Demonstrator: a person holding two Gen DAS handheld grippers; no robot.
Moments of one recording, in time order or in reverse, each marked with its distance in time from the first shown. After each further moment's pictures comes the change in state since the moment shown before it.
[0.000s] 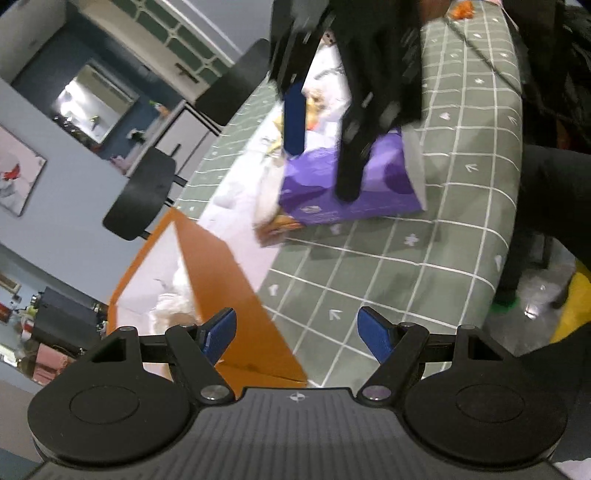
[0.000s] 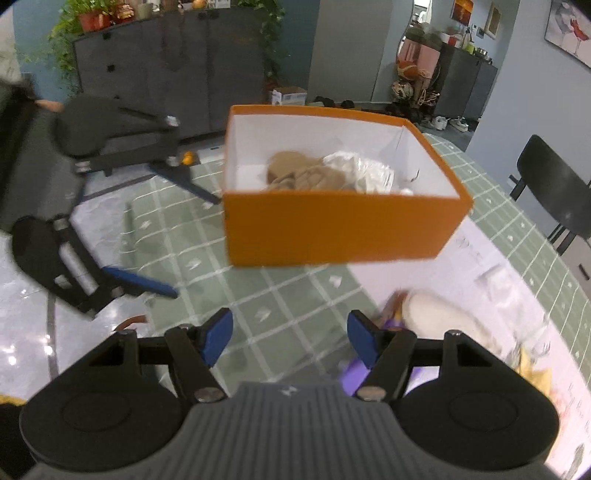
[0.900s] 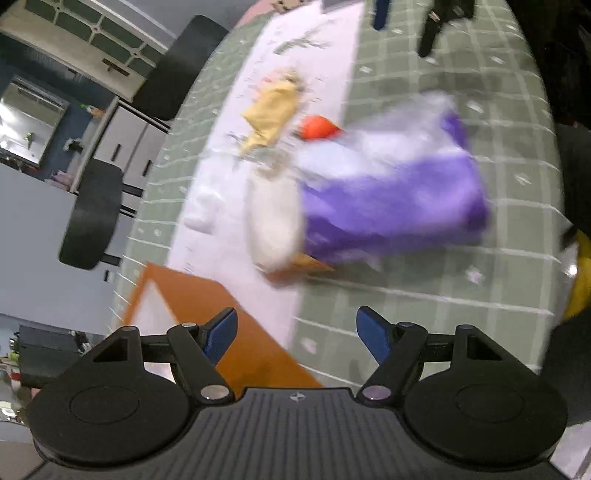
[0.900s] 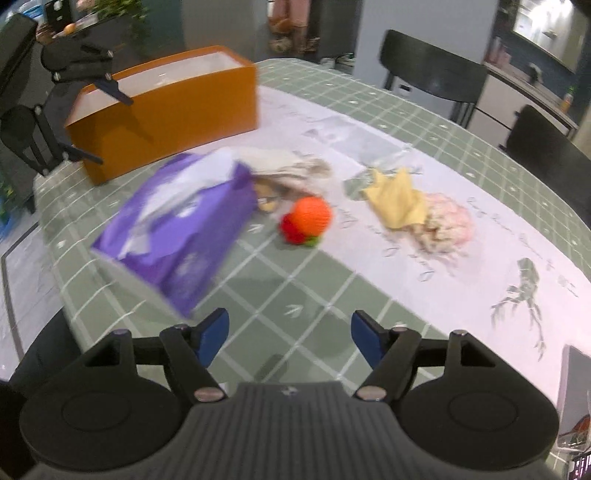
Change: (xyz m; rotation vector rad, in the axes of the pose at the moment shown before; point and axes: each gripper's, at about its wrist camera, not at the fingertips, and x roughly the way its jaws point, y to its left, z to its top) left arm 0.088 0.063 0.089 0.182 0.115 -0.132; right arm -0.075 -0.132 -0.162 0.340 0.080 -0.216
